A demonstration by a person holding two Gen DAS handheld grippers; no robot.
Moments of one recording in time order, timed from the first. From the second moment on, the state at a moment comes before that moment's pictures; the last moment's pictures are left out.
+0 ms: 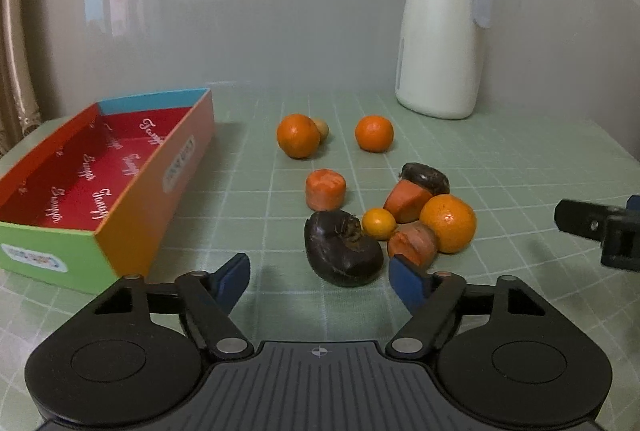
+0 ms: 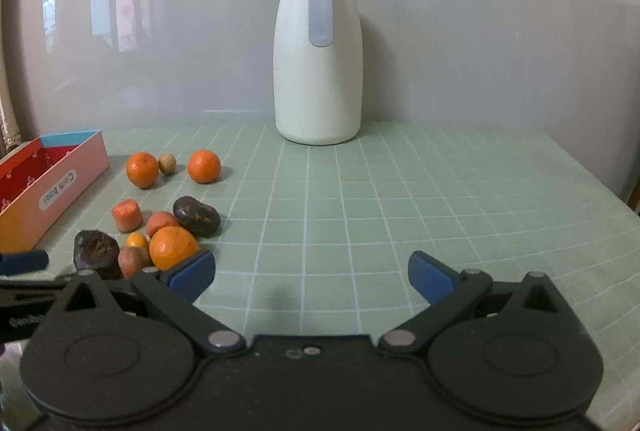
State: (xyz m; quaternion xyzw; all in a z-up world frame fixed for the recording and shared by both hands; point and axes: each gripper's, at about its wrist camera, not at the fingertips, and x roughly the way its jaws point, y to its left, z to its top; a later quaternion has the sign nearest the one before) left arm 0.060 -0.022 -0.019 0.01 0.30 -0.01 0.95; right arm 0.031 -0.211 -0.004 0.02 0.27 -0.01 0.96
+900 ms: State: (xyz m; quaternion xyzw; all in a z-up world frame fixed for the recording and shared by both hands) left arm 0.063 -0.004 0.004 -0.01 0.26 0.00 0.97; right arm 0.054 -0.213 -0.012 0.02 0.28 -0.03 0.96
